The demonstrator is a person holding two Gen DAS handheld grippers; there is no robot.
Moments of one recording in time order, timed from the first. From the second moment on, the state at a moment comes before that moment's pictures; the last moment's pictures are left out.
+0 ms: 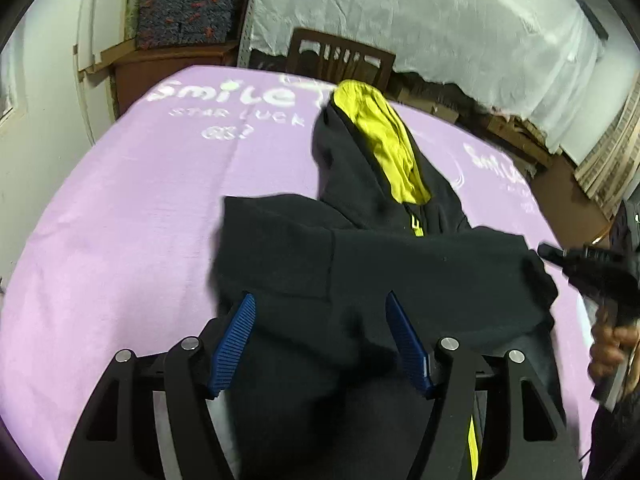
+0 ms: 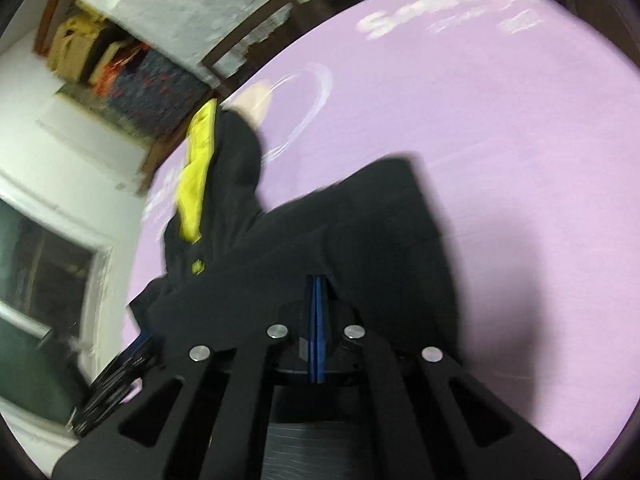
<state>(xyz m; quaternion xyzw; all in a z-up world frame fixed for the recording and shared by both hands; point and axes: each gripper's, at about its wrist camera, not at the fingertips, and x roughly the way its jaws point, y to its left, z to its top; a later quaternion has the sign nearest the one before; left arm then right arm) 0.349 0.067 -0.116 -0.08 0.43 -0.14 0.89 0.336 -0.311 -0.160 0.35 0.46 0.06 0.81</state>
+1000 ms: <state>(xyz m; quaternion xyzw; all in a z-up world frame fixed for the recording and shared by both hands) 0.351 0.058 -0.150 -0.05 0.46 -0.10 0.88 0.550 -0.156 -0.170 0.14 0.46 0.06 0.87</state>
